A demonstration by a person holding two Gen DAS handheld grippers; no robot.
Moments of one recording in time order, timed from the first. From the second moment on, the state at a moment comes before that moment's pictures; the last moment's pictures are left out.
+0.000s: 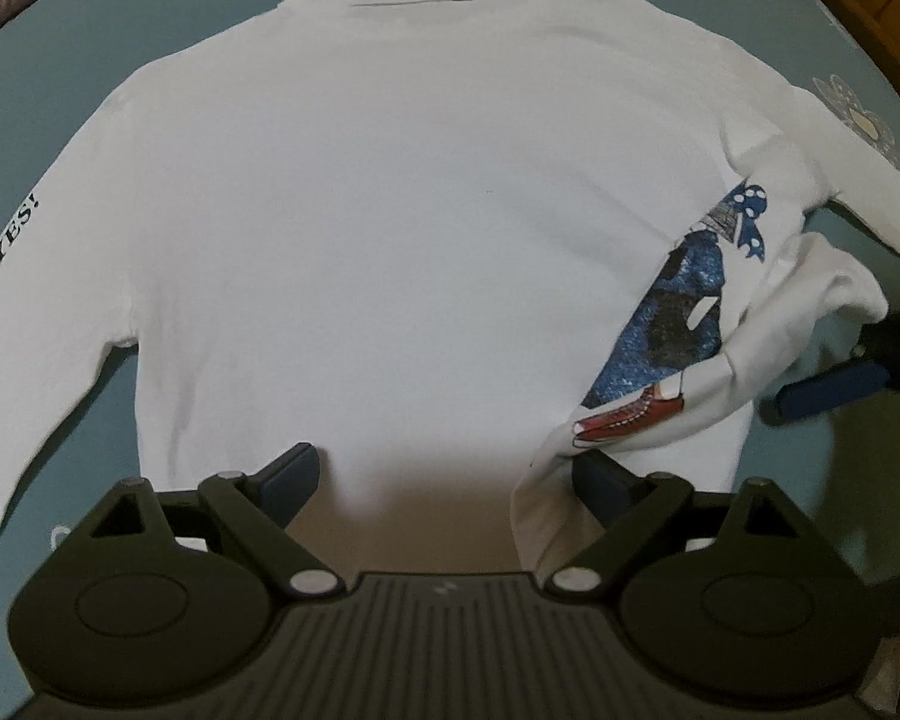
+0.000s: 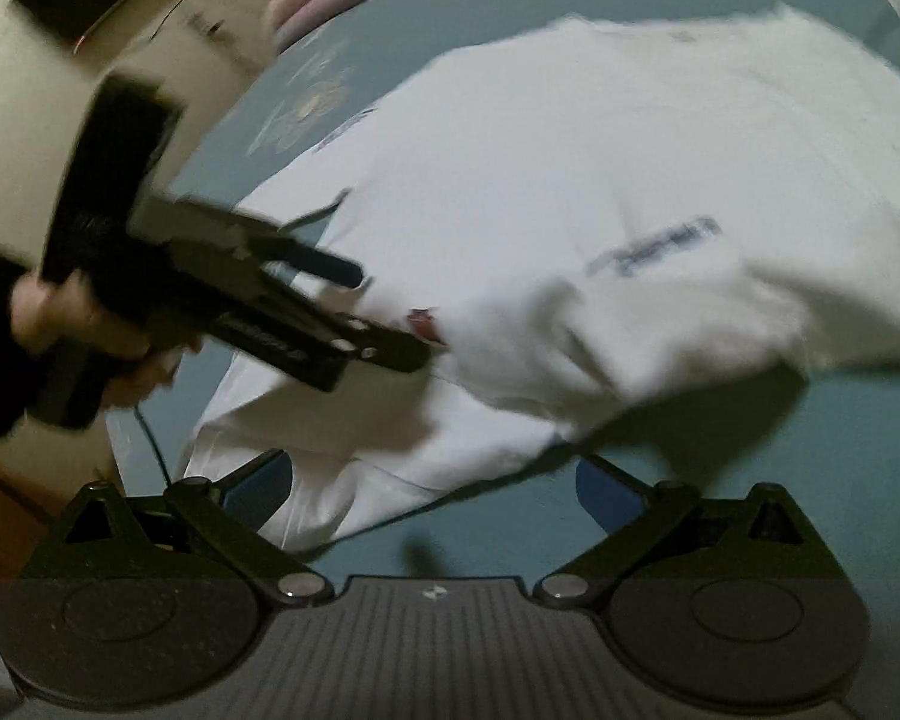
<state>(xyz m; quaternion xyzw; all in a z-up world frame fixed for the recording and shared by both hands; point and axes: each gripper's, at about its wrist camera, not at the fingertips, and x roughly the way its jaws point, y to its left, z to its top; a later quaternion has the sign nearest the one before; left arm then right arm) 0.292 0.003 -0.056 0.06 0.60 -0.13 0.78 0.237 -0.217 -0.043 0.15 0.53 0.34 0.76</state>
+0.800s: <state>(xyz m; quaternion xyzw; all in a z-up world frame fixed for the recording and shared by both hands) 0.285 0.008 -0.042 0.06 0.59 -0.10 0.80 0.219 -0.228 -0.054 0.29 0.52 0.29 0.75</state>
